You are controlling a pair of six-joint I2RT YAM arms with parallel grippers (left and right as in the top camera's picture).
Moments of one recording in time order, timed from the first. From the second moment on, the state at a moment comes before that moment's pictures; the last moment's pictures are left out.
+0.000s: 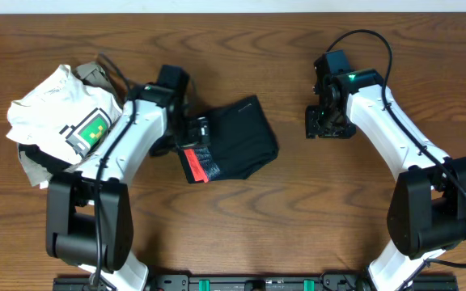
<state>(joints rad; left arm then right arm) -0.21 1.78 1.24 -0.93 0.14 -0.43 0.26 1.86 1.42 -1.03 -0.01 0.28</state>
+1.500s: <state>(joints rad) -0.15 1.66 1.28 -0.90 0.21 -0.29 0.26 1.86 1.42 -1.04 -0.01 0.28</state>
